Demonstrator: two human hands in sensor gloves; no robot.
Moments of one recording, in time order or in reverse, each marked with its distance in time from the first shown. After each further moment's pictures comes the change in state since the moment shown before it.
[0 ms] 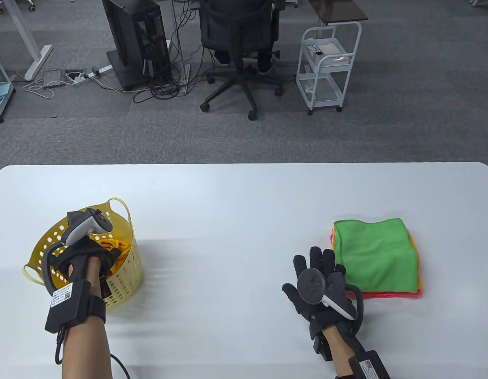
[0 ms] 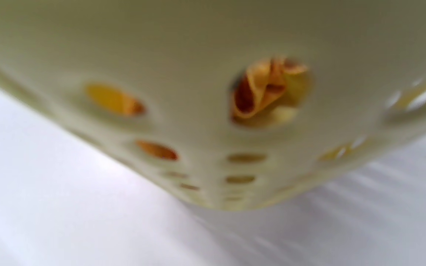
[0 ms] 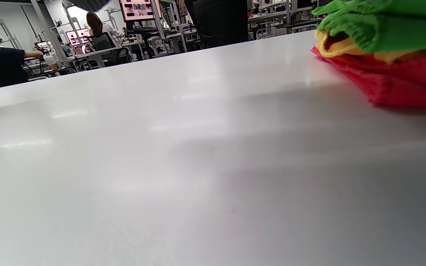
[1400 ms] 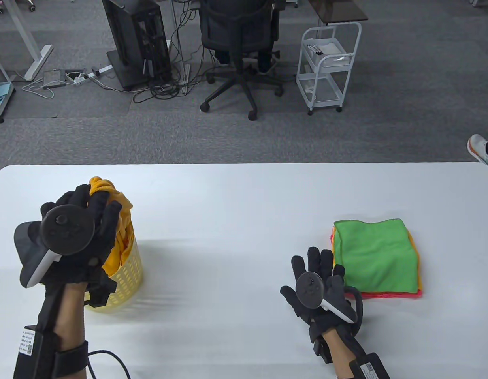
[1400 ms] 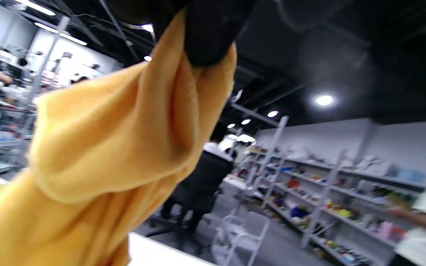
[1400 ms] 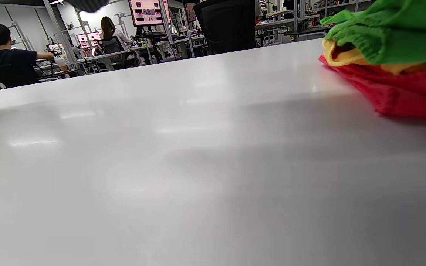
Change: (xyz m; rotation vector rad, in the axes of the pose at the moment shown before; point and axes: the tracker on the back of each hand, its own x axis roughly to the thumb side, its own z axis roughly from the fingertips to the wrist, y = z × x) left_hand -0.006 0.036 0.223 0.987 -0.772 0.269; right_hand 0.004 0.001 0.004 -0.024 -0.031 0.020
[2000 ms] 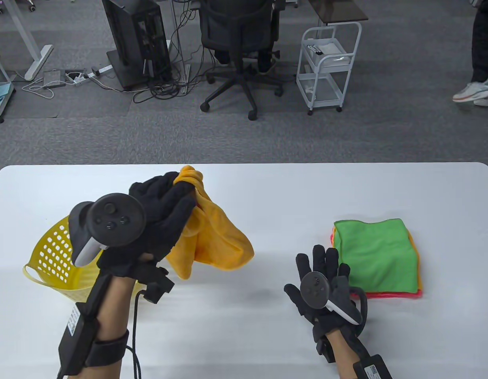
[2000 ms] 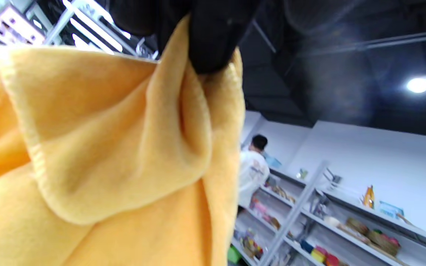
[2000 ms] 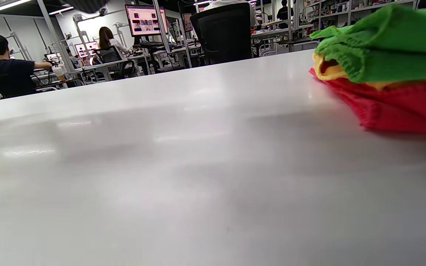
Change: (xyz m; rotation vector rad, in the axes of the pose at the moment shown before) left_hand 0.085 -0.040 -0.022 -0.174 -0.326 0.296; right_hand -0.006 -0.007 0.005 -0.035 0.011 -0.008
